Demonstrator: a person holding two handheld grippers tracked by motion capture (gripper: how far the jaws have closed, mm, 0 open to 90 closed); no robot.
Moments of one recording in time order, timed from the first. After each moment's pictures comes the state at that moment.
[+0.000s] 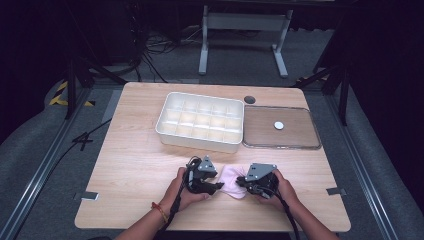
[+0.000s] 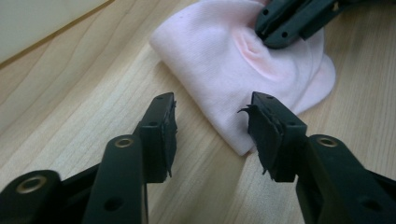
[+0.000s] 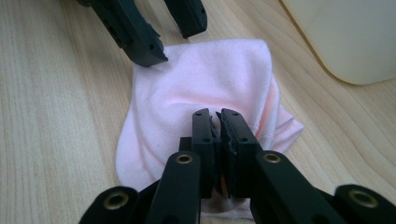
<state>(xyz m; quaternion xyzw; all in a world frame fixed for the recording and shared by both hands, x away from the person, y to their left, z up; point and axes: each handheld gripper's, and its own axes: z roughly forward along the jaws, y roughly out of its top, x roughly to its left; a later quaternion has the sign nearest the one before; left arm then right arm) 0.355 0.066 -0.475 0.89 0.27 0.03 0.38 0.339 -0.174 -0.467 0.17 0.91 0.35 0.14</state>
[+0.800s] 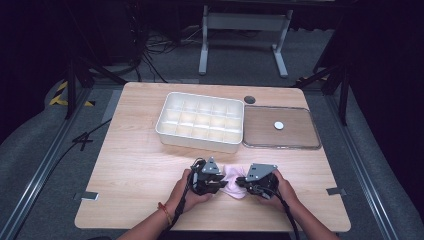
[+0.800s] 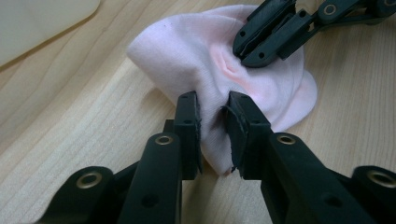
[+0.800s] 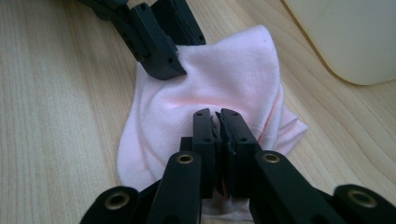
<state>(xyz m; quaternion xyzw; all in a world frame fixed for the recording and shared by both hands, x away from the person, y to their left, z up) 0.348 0.051 -0.476 0.88 0.25 0.03 0.40 0.339 -0.175 -0.469 0.17 0.91 0.35 0.13</state>
